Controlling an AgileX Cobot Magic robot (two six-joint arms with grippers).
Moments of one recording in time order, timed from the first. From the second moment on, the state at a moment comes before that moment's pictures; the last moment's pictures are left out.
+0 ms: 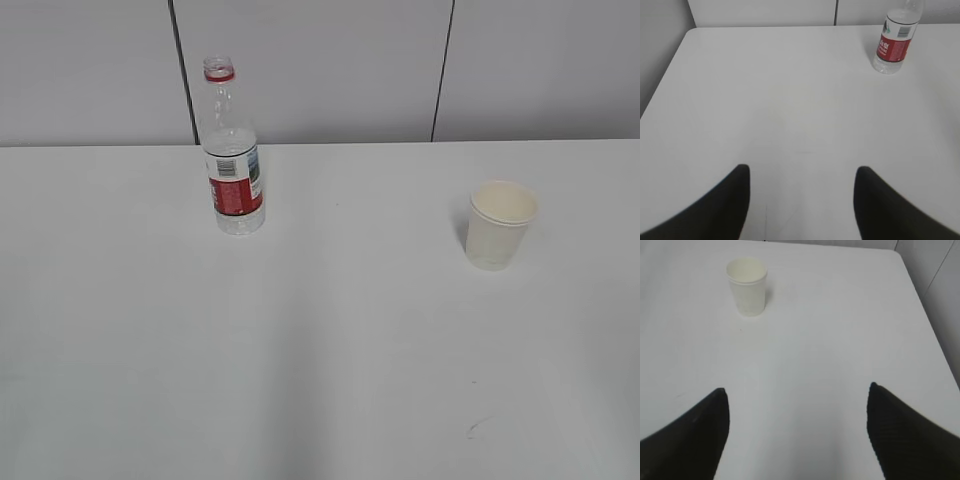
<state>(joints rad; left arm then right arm) 0.00 -0.02 -0.55 0.04 1.08 0.01 -0.04 0.03 -0.48 -0.06 1.03 -0.04</state>
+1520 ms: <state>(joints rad) 0.00 -0.02 -0.55 0.04 1.08 0.01 -0.04 1.00 -0.23 -0.16 -0.50 0.11</state>
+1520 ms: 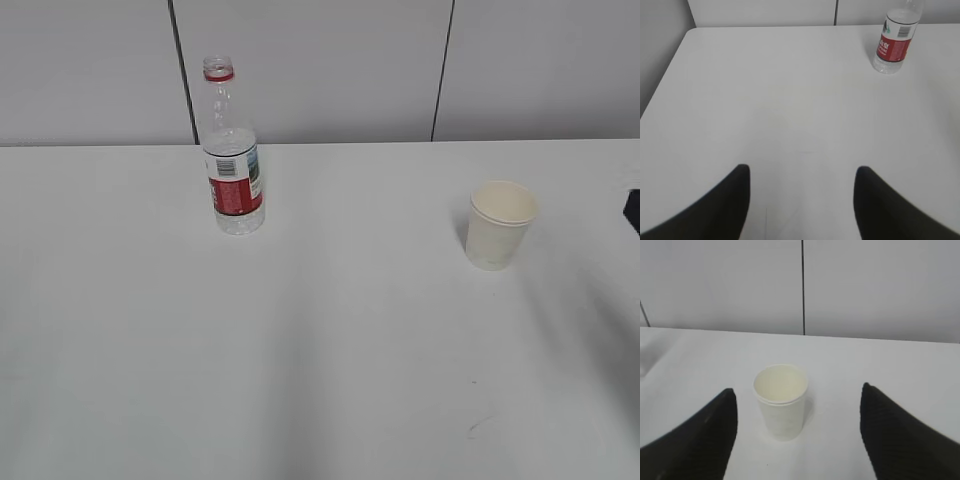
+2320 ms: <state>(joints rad) 0.00 -0.02 -0.55 0.04 1.08 0.01 -0.04 1.44 -0.23 -0.35 -0.84 0.16</state>
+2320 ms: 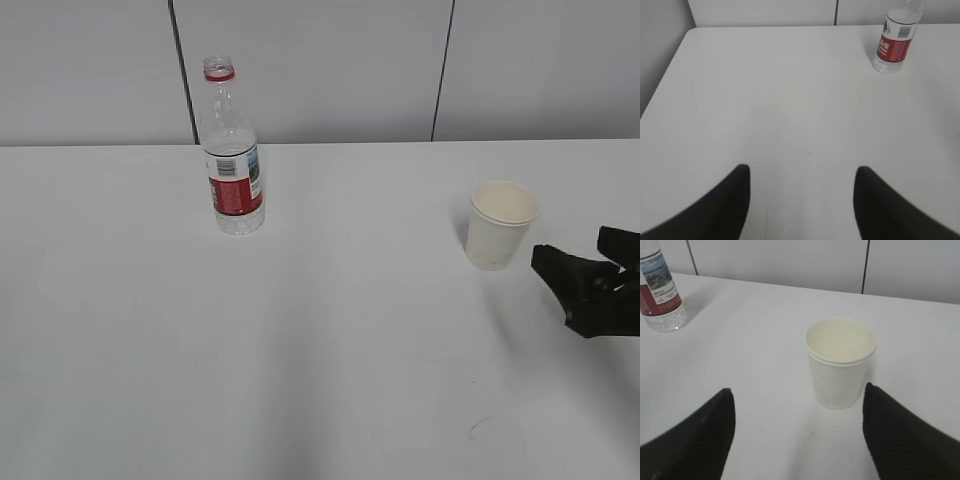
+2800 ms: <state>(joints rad) 0.00 -0.02 -0.55 0.04 1.08 0.01 -0.04 1.85 -0.30 -0.27 -1.13 0.02</state>
